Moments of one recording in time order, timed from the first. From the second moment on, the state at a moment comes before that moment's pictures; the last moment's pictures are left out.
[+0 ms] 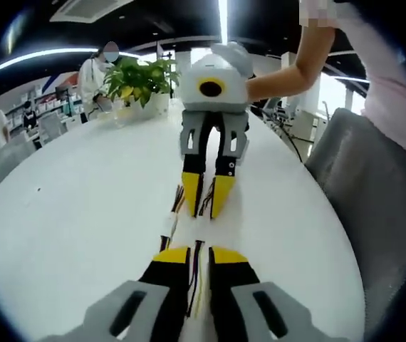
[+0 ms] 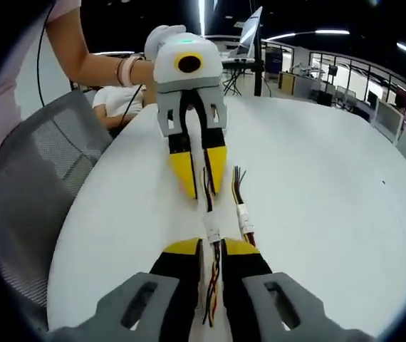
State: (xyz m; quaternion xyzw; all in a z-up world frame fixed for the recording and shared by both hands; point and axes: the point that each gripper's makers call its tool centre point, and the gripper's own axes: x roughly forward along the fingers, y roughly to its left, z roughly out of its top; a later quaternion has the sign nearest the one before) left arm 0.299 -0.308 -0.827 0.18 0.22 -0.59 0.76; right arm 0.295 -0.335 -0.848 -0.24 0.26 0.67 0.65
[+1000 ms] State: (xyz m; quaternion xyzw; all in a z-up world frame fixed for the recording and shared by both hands) left arm 0.244 -0.301 -0.770 0.08 0.25 -0.50 0.83; right arm 0.263 -0.353 -0.795 -0.22 0.25 0.62 0.71
